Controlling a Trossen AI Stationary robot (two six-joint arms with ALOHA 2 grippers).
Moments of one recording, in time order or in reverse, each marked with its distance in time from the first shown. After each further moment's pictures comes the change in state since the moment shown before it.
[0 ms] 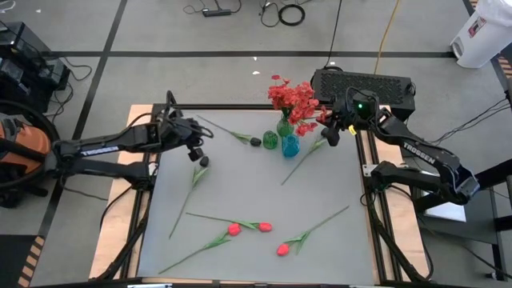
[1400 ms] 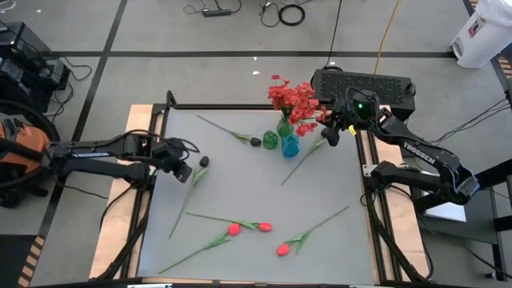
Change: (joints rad) left arm -0.182 -0.122 -0.070 -0.406 0.409 -0.915; right arm 0.000 0.001 0.000 0.002 0.000 0.001
